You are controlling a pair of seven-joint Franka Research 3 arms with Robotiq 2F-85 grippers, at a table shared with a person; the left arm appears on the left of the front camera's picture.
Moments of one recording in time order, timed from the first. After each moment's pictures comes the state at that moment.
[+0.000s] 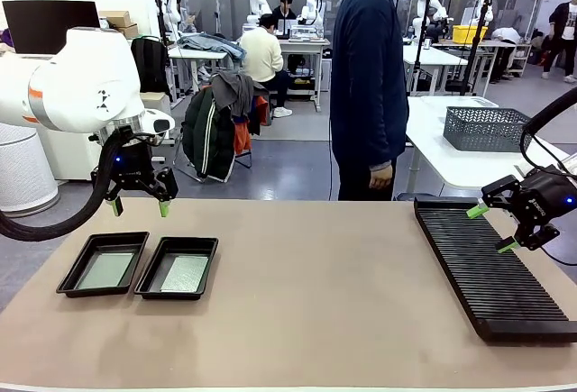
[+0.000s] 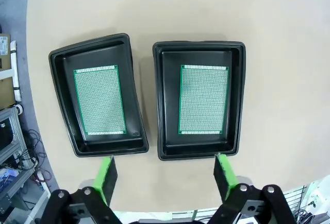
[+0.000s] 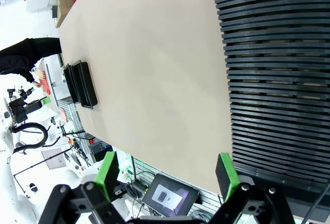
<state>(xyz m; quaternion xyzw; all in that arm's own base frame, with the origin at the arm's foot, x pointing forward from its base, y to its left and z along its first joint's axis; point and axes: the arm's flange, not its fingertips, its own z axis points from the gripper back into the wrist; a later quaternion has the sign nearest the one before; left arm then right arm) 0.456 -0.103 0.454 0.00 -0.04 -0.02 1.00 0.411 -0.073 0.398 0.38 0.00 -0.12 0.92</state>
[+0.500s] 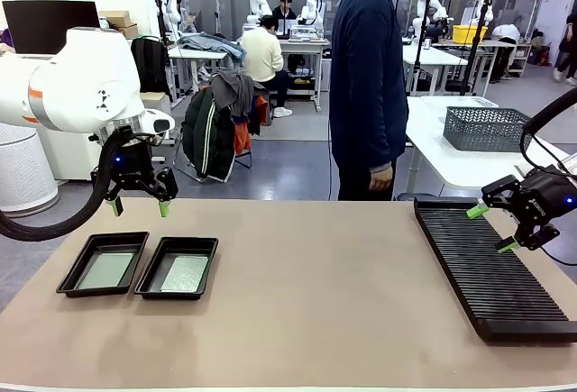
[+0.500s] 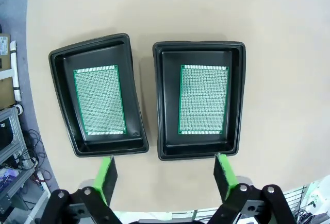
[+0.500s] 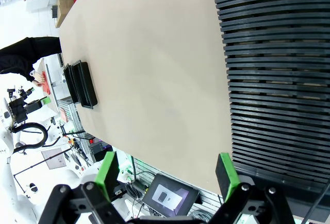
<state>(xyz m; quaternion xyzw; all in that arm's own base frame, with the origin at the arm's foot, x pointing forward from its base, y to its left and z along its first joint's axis) 0.456 -0.103 0.454 0.00 -0.04 -0.02 1.00 0.411 -0.073 0.398 0.38 0.00 -0.12 0.92</state>
